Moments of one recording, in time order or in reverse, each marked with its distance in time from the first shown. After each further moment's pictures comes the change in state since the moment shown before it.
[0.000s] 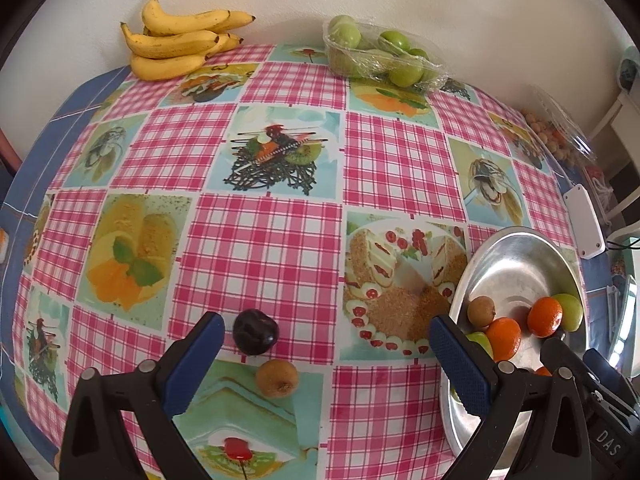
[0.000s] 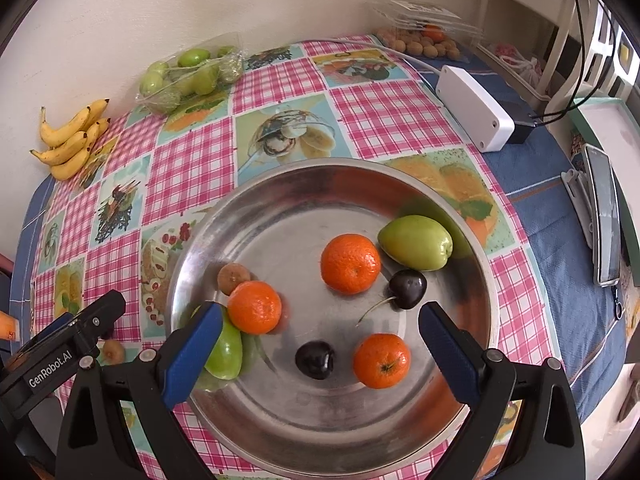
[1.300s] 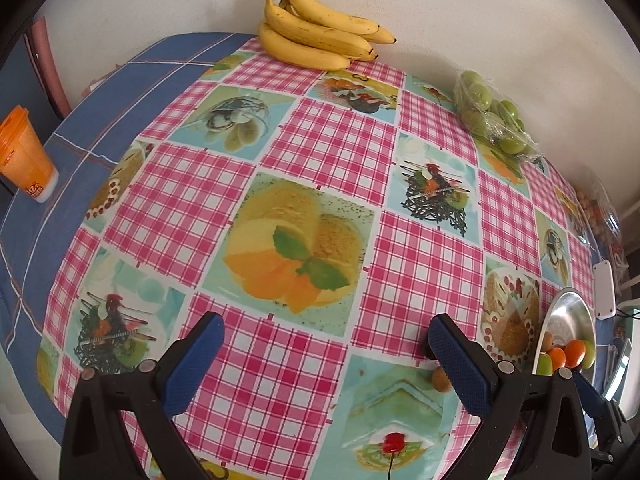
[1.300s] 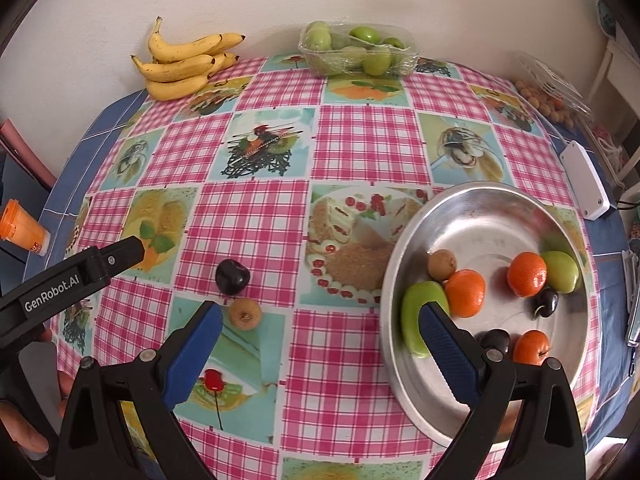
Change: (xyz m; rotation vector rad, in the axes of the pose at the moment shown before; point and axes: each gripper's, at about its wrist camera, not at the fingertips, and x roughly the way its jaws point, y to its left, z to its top) left arm -0.031 0.144 -0.004 -0.224 -0.027 0.036; right arm -0.009 0.146 -0.031 -0.288 0.022 0.117
